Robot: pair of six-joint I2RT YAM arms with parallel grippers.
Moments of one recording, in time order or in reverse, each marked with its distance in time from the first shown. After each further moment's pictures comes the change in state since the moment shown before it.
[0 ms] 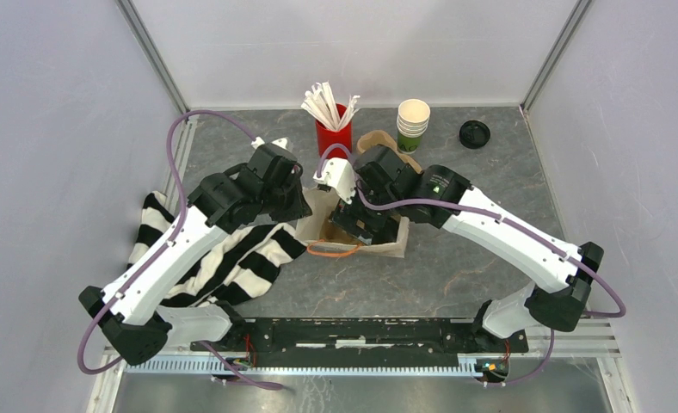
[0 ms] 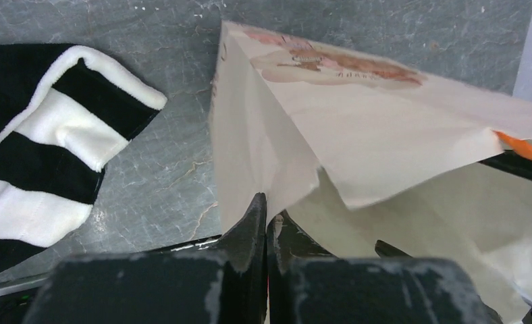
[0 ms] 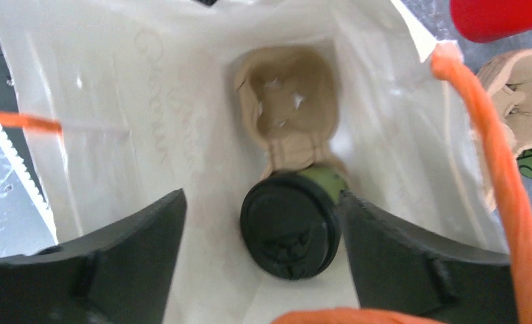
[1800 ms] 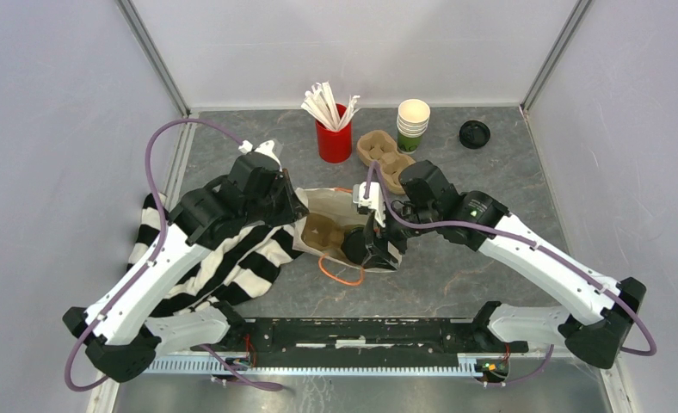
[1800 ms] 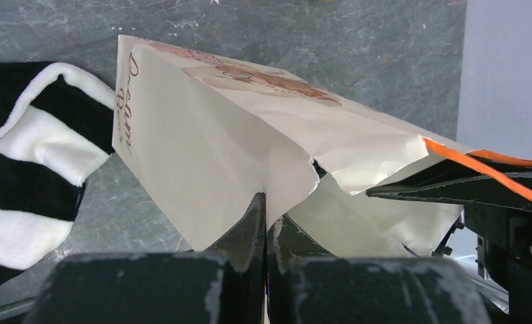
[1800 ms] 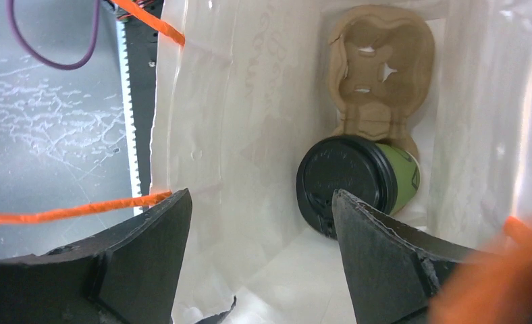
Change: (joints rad) left arm 0.002 -0.117 -0.071 0.078 0.019 -0.003; right arm -0.135 -0.279 -0.406 0.229 -0.550 -0.101
